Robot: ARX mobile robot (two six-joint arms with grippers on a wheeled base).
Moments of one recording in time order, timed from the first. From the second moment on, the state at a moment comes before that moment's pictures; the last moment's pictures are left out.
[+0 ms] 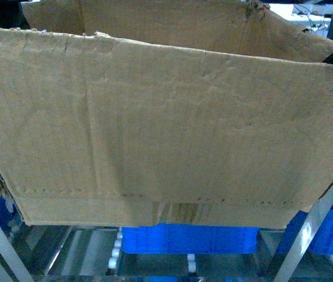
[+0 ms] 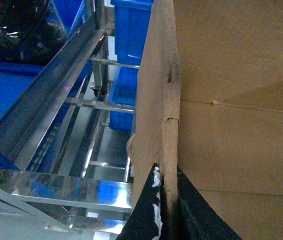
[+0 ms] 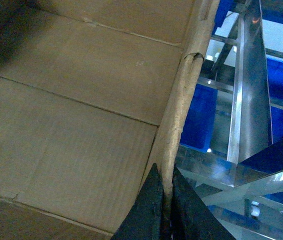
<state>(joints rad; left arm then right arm) -0.26 1.41 0.99 -0.04 -0.32 -0.28 0.22 1.40 1.00 -0.18 -0.13 -0.09</state>
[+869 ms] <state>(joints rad) -0.26 1.41 0.99 -0.05 -0.32 -0.28 0.23 1.40 1.00 -0.18 -0.13 -0.09</state>
